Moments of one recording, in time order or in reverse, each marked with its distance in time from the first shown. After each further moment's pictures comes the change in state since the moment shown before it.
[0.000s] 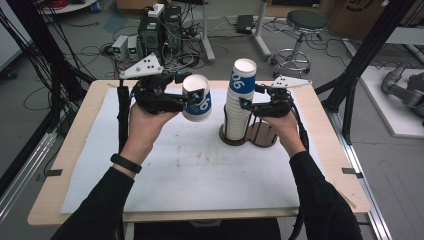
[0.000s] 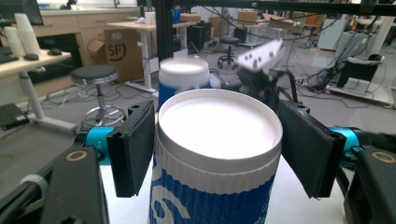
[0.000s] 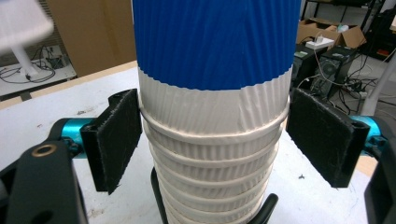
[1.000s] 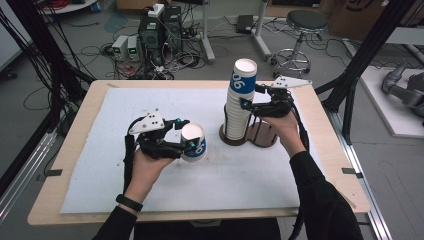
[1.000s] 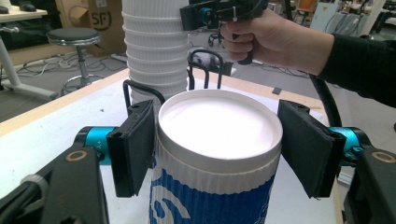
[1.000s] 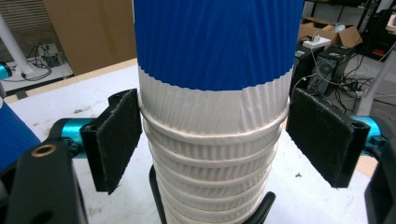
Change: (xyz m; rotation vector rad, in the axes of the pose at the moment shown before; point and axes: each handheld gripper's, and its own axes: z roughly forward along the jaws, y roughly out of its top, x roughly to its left) left arm -0.019 -0.109 -0.005 0.062 -0.036 -0.027; right arm 0.001 0.000 -0.001 0.006 -0.013 -0.008
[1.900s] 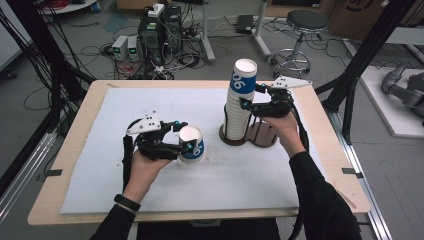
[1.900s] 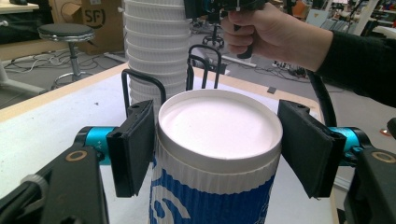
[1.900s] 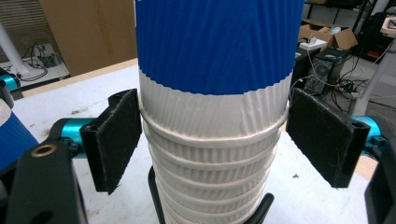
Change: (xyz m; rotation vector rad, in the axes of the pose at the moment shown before) left arm 0.009 -0.009 -0.004 -0.008 -0.026 -0.028; right arm 0.002 0.001 -0.001 -0.004 -0.010 -0.003
